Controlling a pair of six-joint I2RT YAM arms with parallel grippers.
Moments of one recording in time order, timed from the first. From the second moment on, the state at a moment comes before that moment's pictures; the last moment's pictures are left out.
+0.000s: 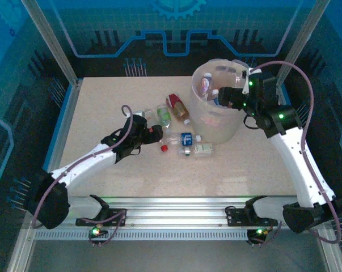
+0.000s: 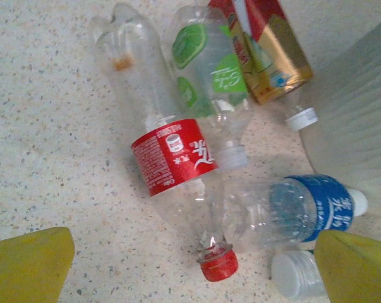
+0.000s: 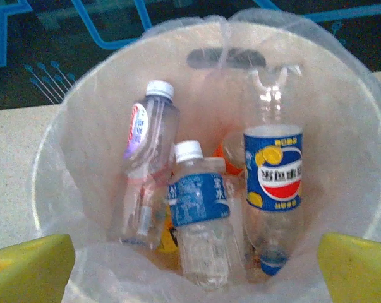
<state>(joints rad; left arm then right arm) -0.53 1.31 0.86 -0.31 -0.18 -0.68 0.31 1.22 1.51 -0.86 0.16 0.31</state>
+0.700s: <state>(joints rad) -0.49 1.52 0.94 -0.31 -0.17 -0.74 0.53 1.01 1.22 -0.93 0.24 0.33</state>
